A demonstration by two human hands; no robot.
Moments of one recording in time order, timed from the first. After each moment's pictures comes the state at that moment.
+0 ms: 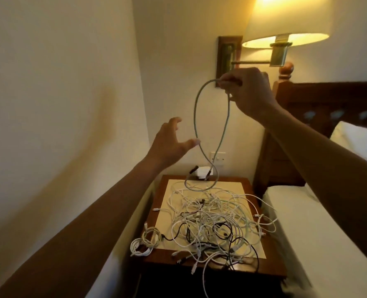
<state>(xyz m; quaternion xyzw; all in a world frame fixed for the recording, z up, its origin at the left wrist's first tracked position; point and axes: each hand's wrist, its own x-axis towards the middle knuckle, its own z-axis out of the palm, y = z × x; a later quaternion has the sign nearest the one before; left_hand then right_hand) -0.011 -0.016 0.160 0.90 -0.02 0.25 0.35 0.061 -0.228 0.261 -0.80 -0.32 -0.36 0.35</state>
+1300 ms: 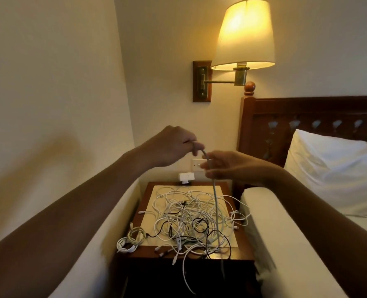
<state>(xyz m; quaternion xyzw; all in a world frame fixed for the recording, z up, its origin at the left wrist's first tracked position) -0.109 -0.097 0.225 0.94 -0.22 0.17 0.19 -0.052 -0.330 0.173 -0.84 -0.37 0.15 0.37</state>
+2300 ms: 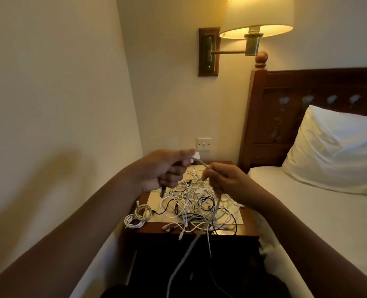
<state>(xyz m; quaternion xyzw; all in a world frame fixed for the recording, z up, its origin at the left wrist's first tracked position) -0.138 -0.070 0.141 0.71 -0.08 -0.17 0.67 -0.077 -0.296 0.070 -0.76 -0.34 0.10 0.54</state>
